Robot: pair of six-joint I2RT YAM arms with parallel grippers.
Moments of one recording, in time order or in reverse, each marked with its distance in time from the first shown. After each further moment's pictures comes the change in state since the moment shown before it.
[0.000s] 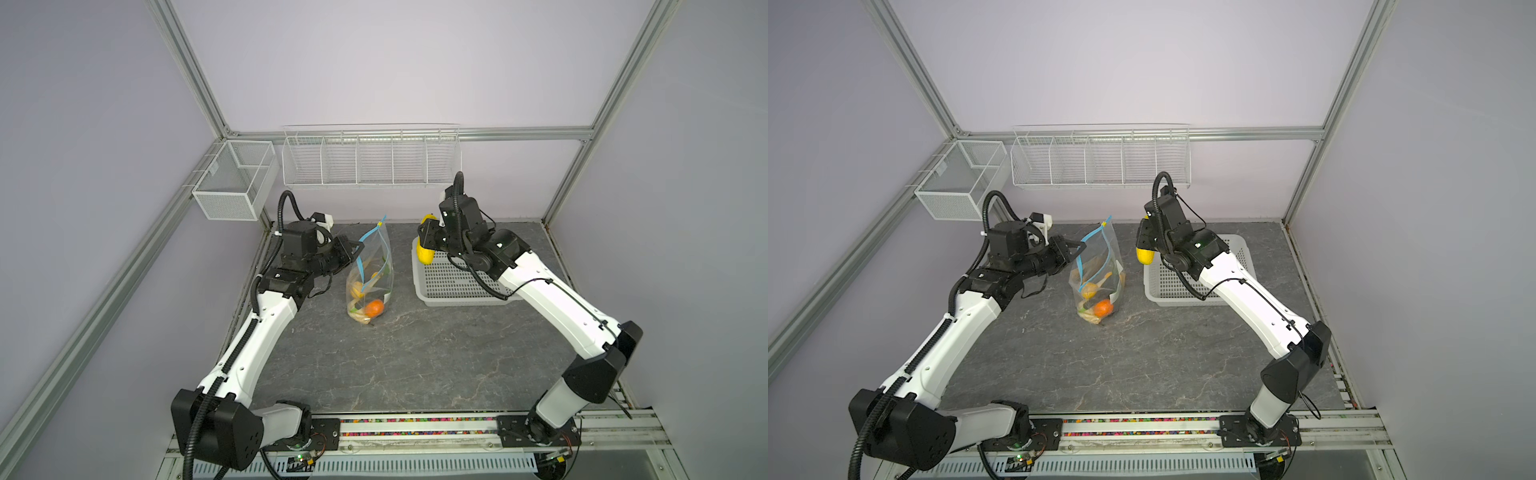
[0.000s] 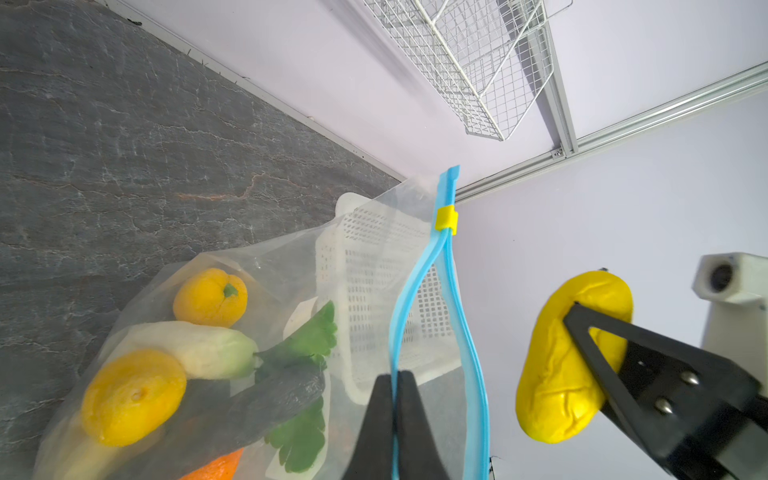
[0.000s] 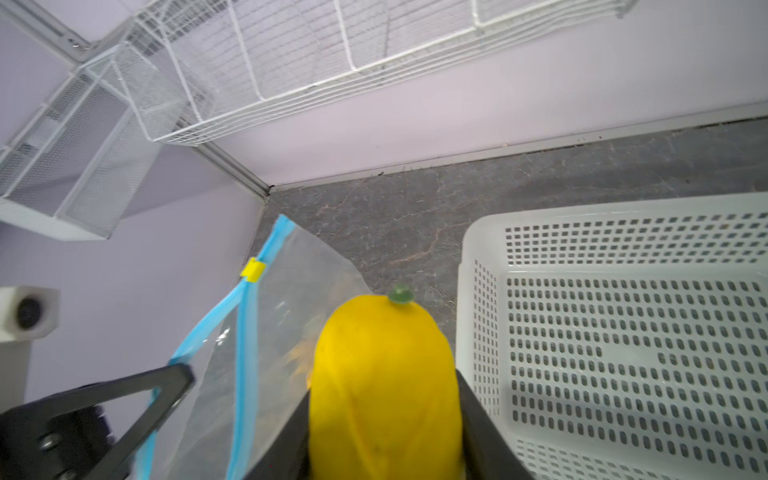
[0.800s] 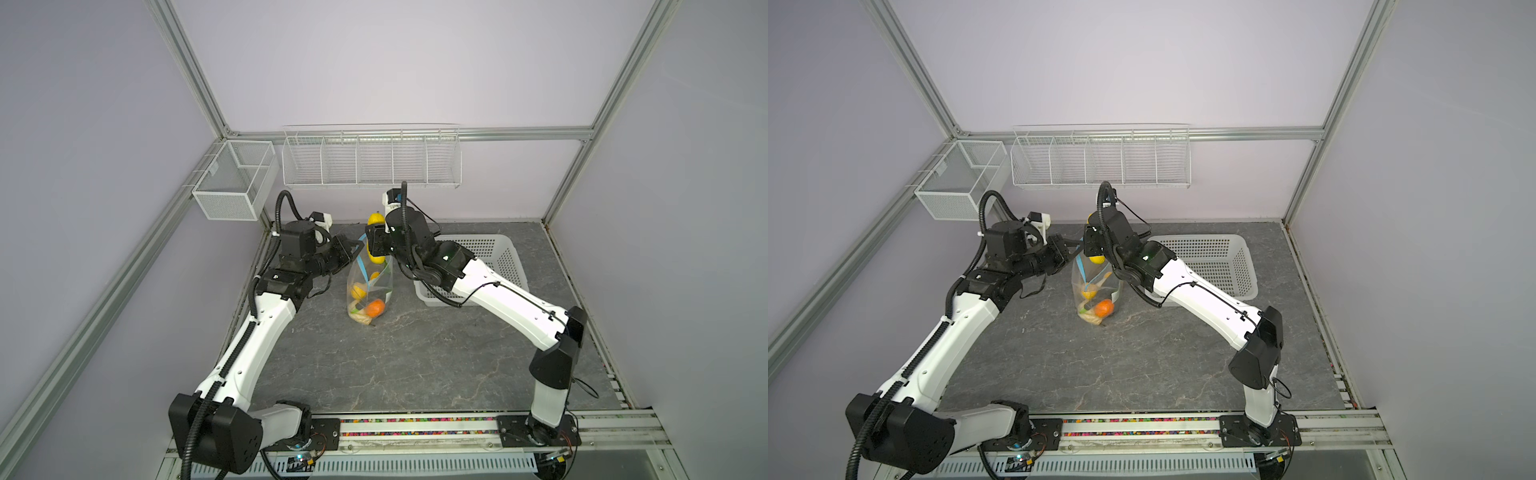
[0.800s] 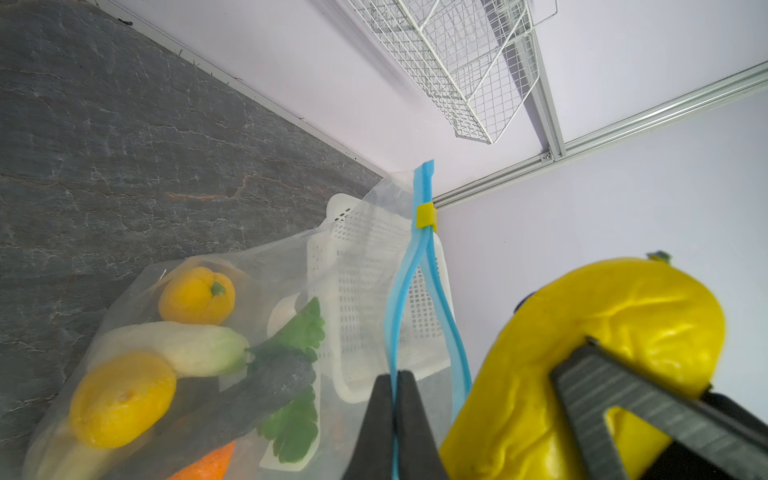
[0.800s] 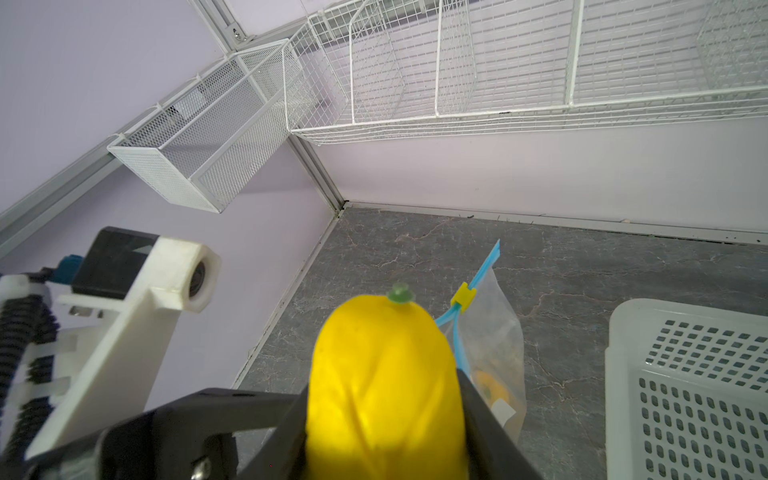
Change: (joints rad) left arm 0.000 -0.015 0.003 0.002 0.007 -0.021; right arm 0.192 0.215 0.150 0.227 0.104 -0.122
